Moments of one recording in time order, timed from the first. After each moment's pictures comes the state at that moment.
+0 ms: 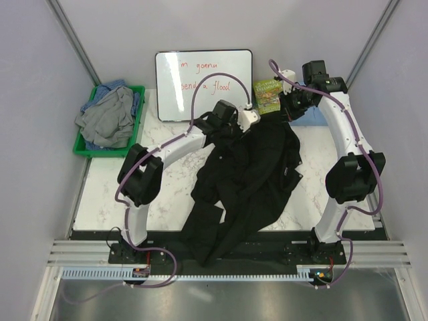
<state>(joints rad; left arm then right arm) -0.68 2.01 1.63 -0.32 0.23 0.39 0.09 1.86 1.94 -1.09 -0.44 -0.38</state>
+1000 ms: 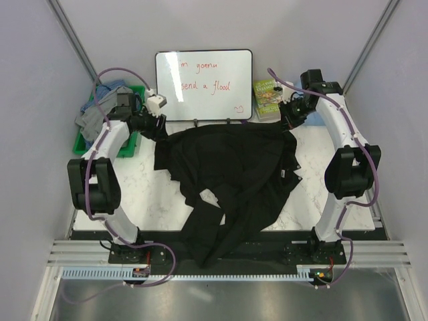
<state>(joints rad) 0.05 1.69 1.34 -0.56 0.55 0.45 0.07 1.92 1.85 -1.10 -0.45 -0.44</state>
